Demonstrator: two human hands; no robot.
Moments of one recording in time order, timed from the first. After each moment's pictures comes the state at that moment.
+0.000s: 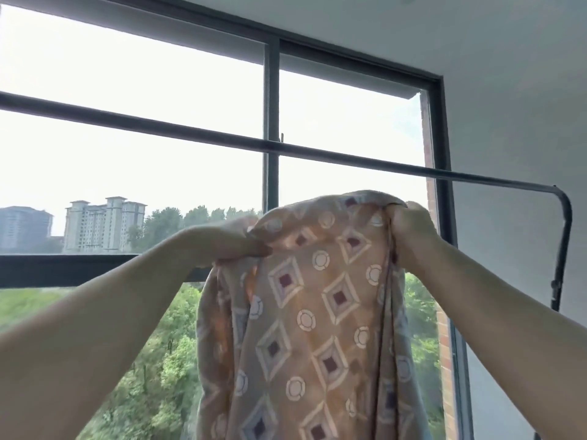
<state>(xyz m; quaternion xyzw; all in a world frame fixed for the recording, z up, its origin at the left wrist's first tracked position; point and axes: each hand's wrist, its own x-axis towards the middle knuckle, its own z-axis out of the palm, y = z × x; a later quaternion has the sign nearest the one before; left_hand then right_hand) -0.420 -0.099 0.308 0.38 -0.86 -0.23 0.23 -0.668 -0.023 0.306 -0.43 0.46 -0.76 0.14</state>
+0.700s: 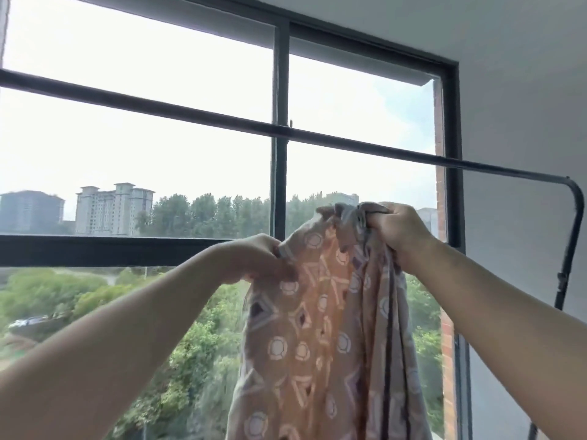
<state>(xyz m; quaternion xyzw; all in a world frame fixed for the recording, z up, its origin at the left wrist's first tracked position) -0.440 -0.086 0.271 0.35 -0.85 -0.31 0.23 -0.641 -0.012 0.285 -0.53 0.50 -0.67 0.12</state>
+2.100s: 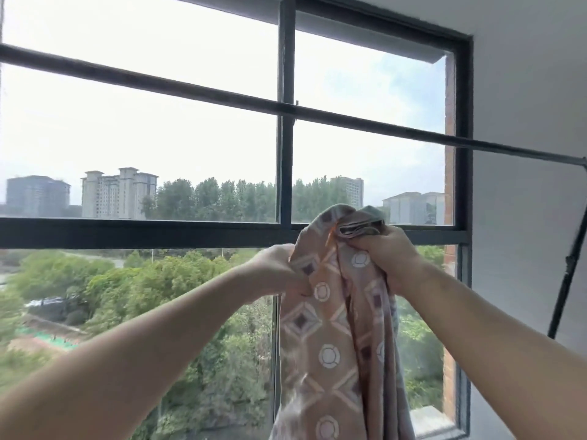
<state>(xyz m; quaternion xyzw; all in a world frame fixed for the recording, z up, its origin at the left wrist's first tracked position) -0.446 -0.066 0.224 0.35 -0.85 -0.27 0.30 -0.622 -0.023 0.236 -0.50 0.49 -0.67 0.25</state>
